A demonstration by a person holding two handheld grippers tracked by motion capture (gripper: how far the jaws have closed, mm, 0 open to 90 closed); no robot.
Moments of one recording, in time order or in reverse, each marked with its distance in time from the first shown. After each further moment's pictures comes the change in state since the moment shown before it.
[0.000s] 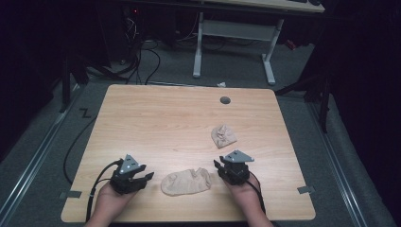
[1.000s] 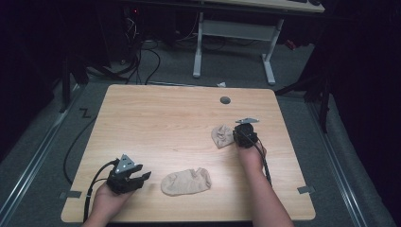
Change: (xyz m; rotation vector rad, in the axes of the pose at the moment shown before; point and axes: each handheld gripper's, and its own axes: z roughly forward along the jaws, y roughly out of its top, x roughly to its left) left arm 0.000 -0.004 0.004 0.004 0.000 0.007; right arm -0.102 0.041 0.072 0.152 -0.216 0.162
